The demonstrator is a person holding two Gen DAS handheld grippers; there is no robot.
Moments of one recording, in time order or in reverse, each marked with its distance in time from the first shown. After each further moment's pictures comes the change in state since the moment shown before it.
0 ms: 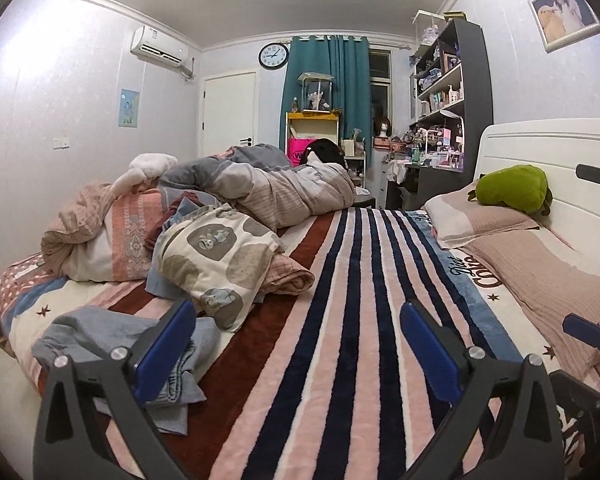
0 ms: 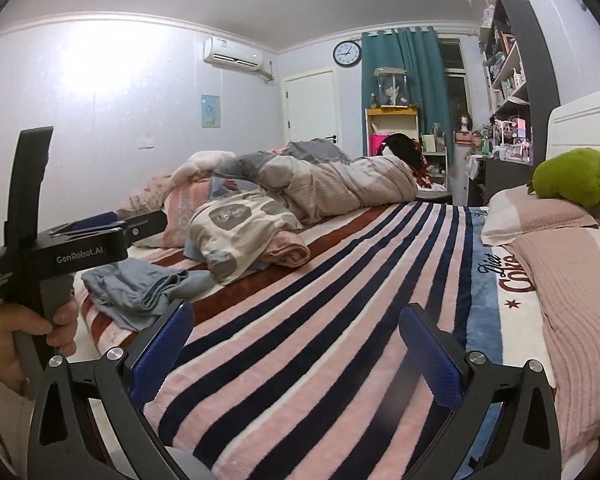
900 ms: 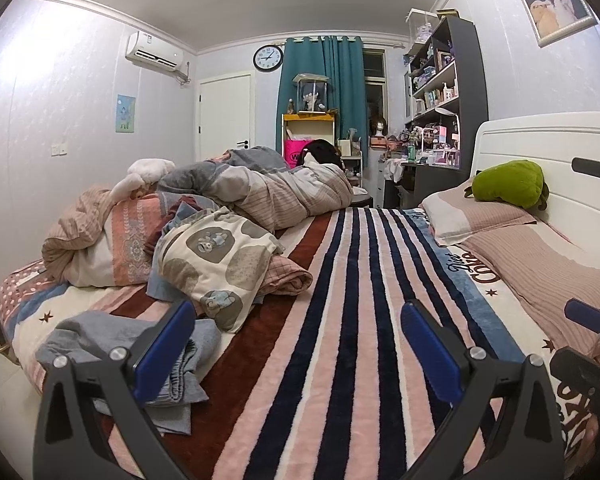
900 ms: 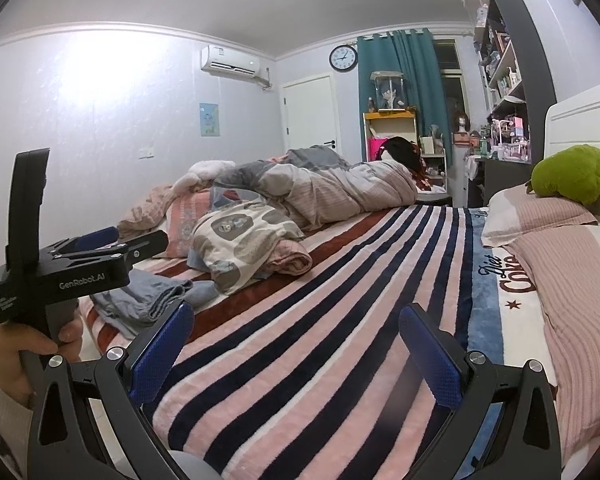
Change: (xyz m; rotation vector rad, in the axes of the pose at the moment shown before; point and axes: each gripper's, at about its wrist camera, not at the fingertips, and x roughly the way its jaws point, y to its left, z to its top) left arm -0.006 -0.004 -0.001 0.023 -0.004 -0.004; right arm -0.003 0.004 0.009 0.024 -0.017 0.000
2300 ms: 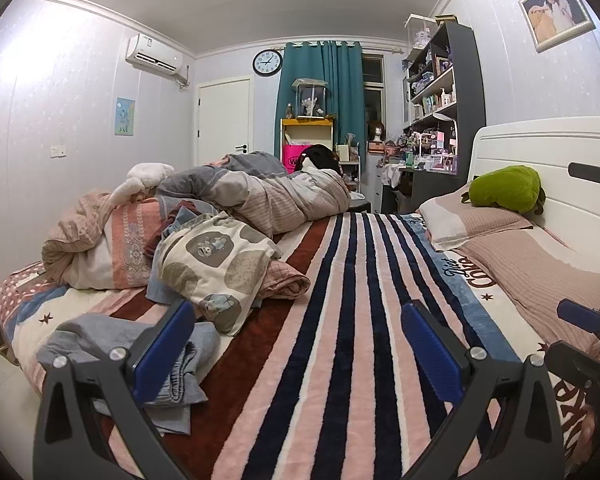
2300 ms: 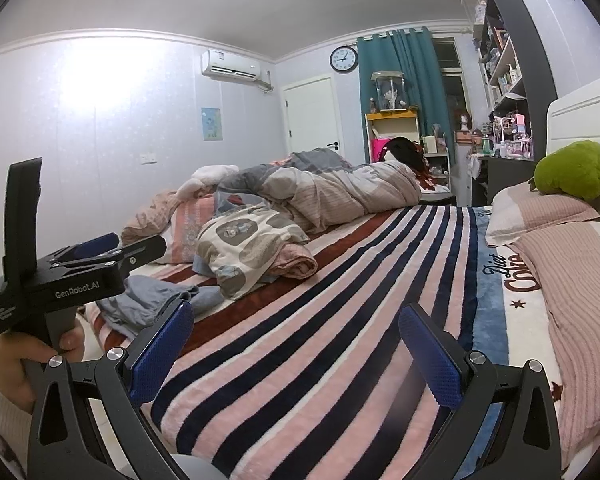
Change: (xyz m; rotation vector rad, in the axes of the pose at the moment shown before) left arm -0.003 -0.005 0.005 -0.006 -0.006 -0.001; right arm 0.000 -0.001 -0.001 0.018 -0.005 0.008
